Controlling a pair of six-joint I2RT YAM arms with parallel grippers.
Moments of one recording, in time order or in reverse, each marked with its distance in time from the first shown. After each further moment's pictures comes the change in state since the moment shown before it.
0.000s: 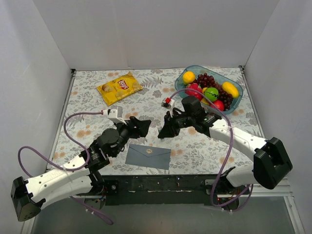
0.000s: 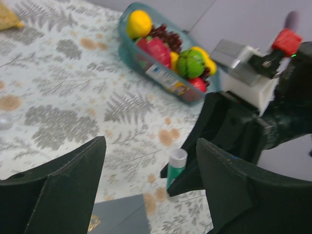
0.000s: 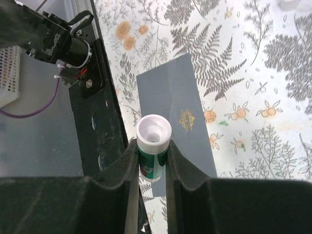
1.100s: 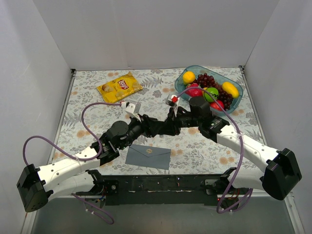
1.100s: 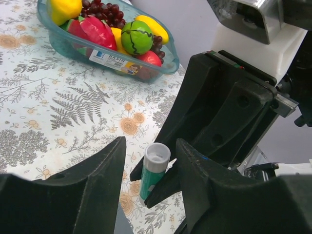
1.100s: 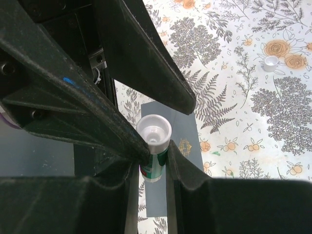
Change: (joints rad) left arm 0.016 0.195 0.082 0.197 0.341 0.110; right arm 0.017 -0.141 -0.042 0.152 0.013 -0.009
